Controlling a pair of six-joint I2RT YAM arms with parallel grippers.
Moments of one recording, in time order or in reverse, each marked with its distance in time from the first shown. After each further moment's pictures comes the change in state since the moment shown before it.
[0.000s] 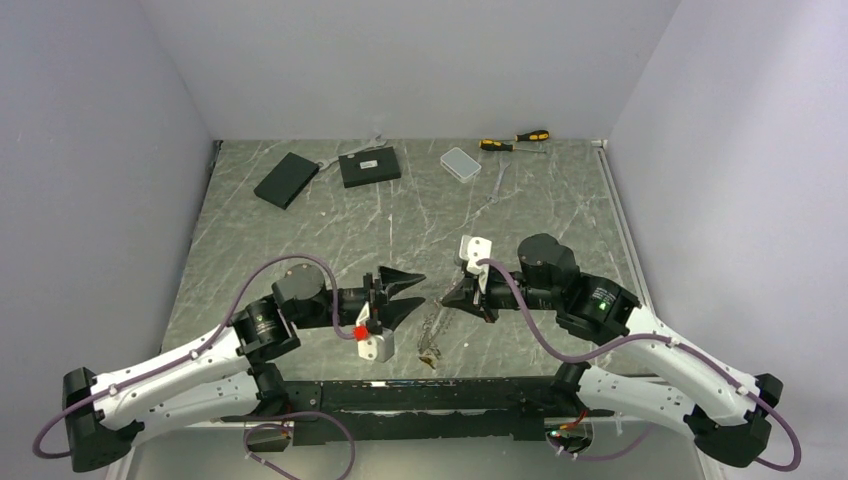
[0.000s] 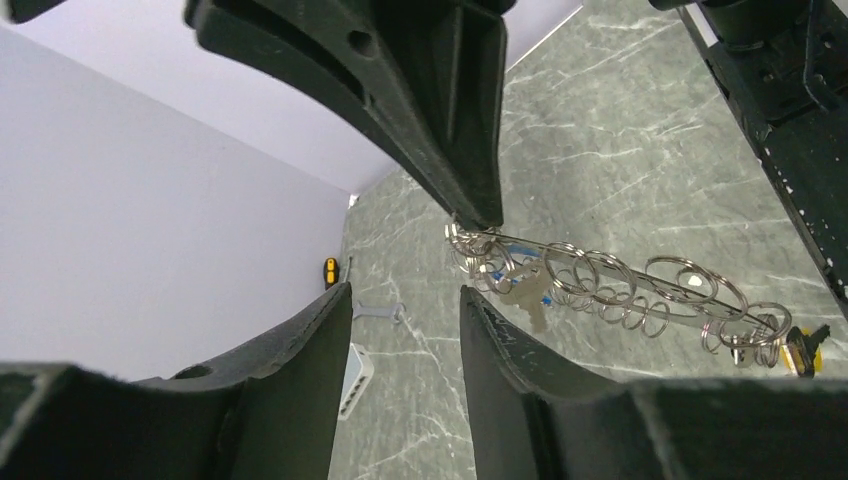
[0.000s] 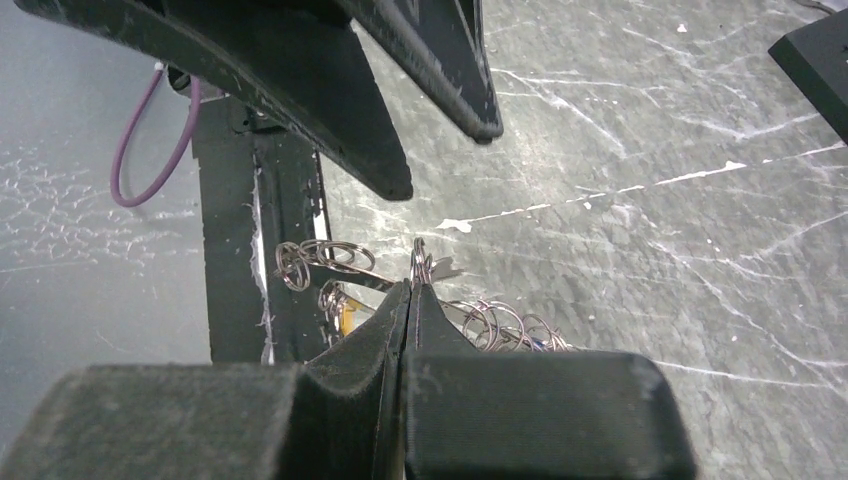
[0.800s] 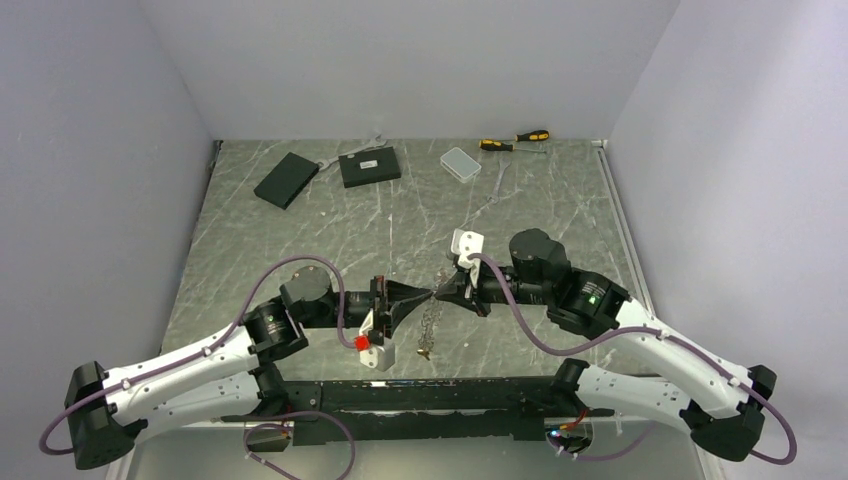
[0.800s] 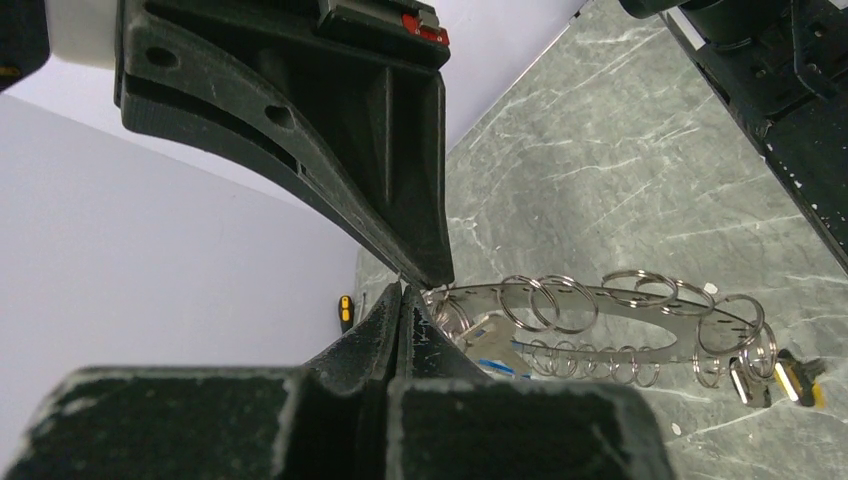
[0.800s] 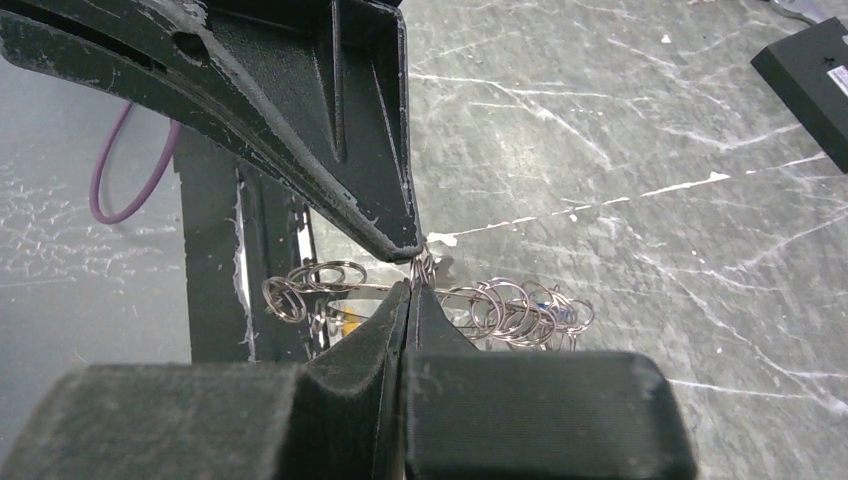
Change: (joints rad) left arm 0.011 0.027 -0.050 0.104 0.079 0.067; right arm 0.003 0.046 0.015 0.046 0.025 -0.007
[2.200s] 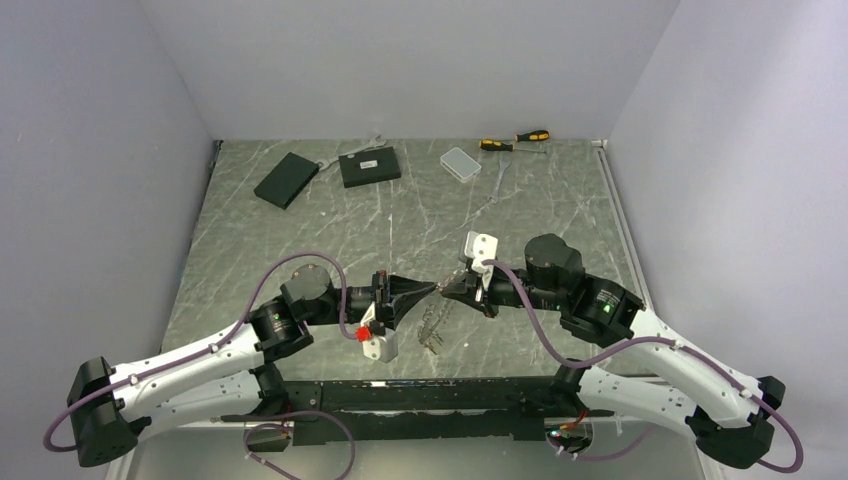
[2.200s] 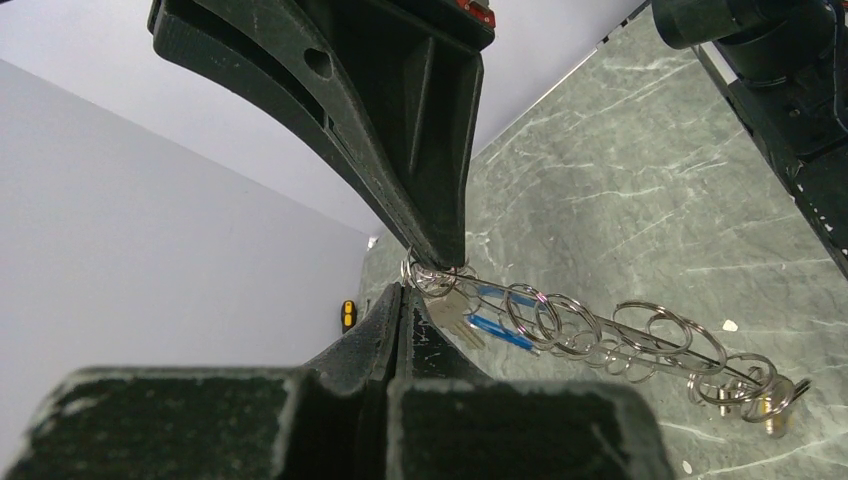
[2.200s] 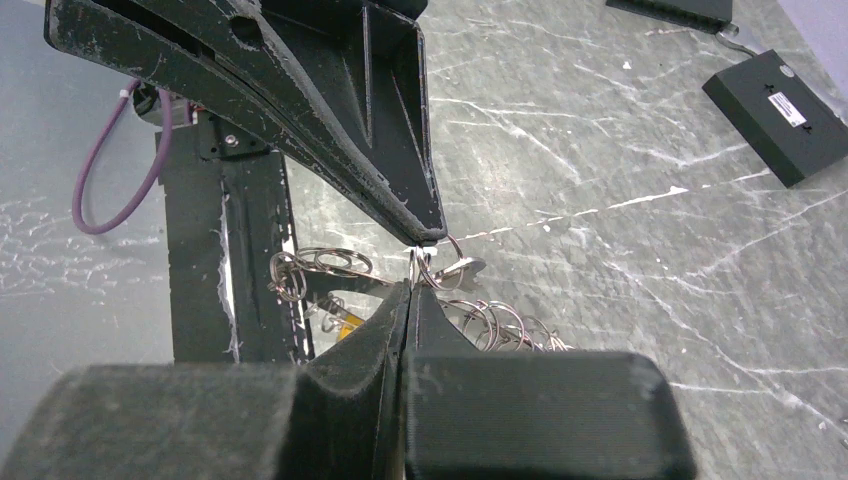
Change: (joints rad) left arm 0.006 0.038 -0.008 0.118 -0.011 -0.079; right arm -0.001 -0.066 -0.014 0.006 0.031 -0.016
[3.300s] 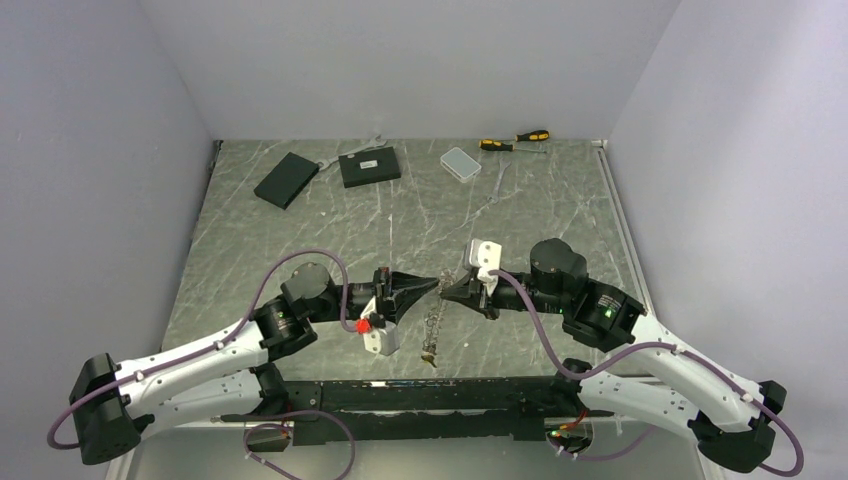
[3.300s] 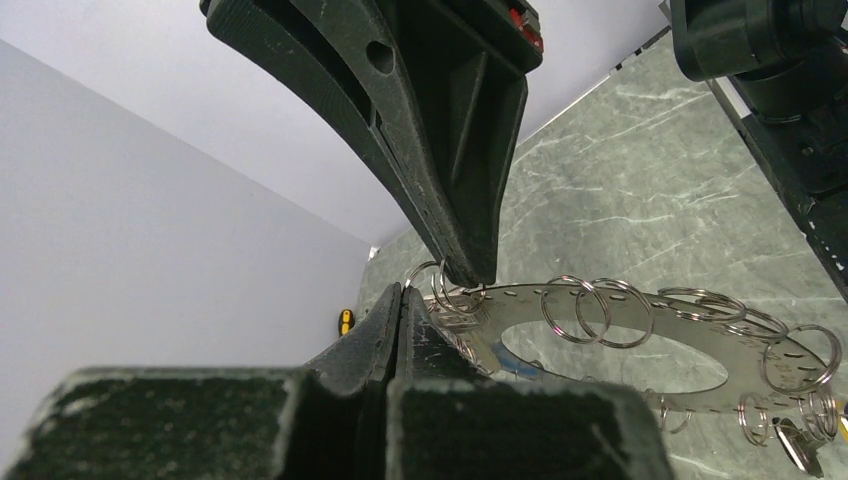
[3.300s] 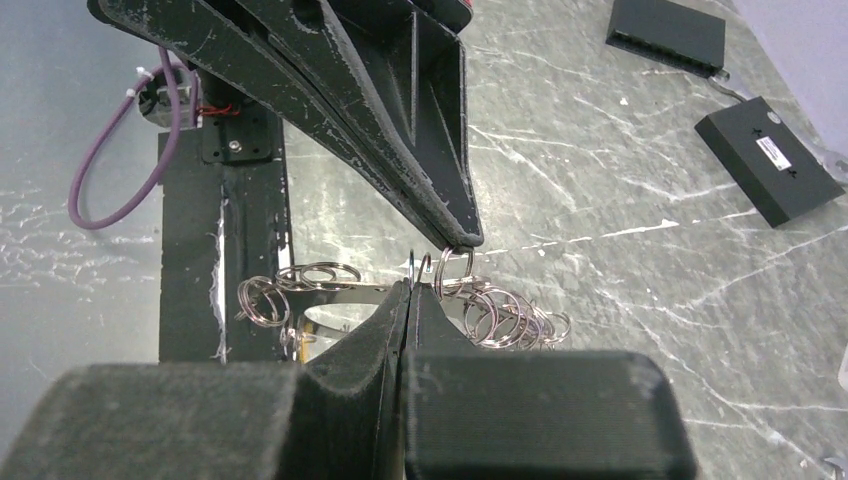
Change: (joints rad) left arm 0.008 0.031 0.000 0.092 0.003 -0.071; right arm -0.003 -0.037 -0.048 0.063 -0.047 -0.050
